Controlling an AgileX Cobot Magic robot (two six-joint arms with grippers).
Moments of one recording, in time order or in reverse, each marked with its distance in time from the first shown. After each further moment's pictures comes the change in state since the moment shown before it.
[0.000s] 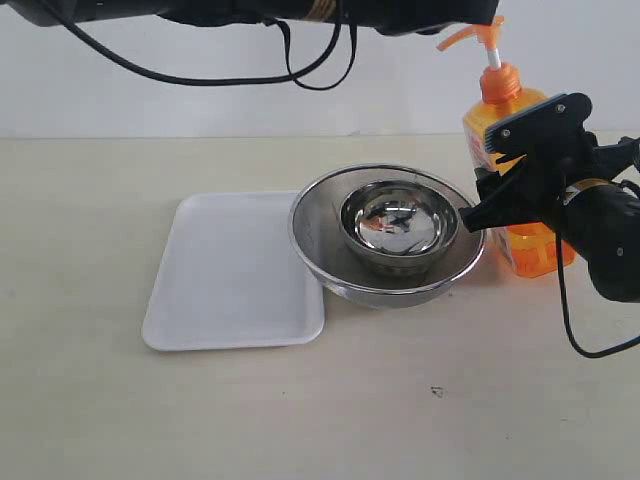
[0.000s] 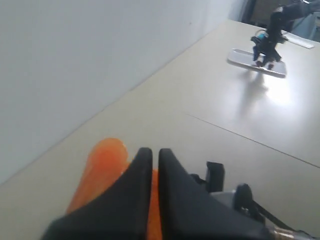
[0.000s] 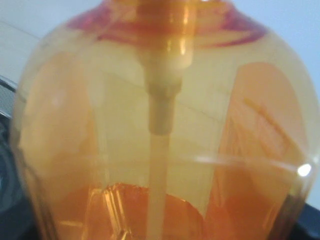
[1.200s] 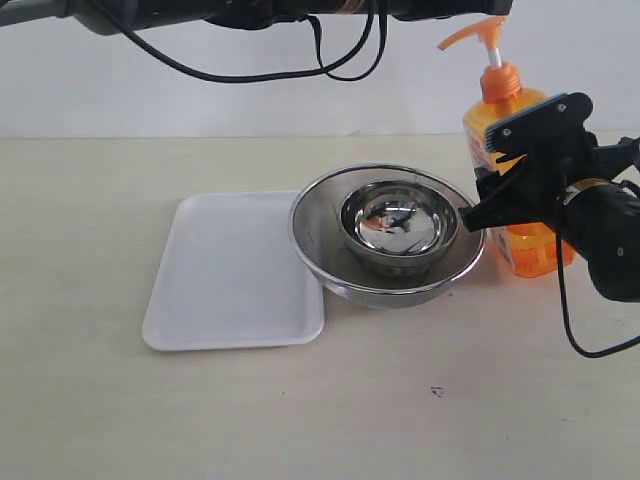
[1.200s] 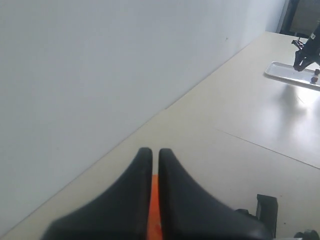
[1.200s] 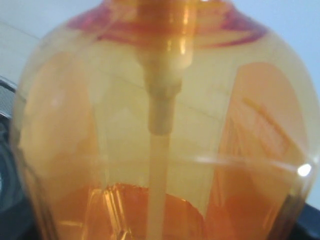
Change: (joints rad) left arm -0.029 0.100 -0.126 0.000 0.126 0.037; right arm 0.000 0.000 0.000 -0.004 0.002 0.009
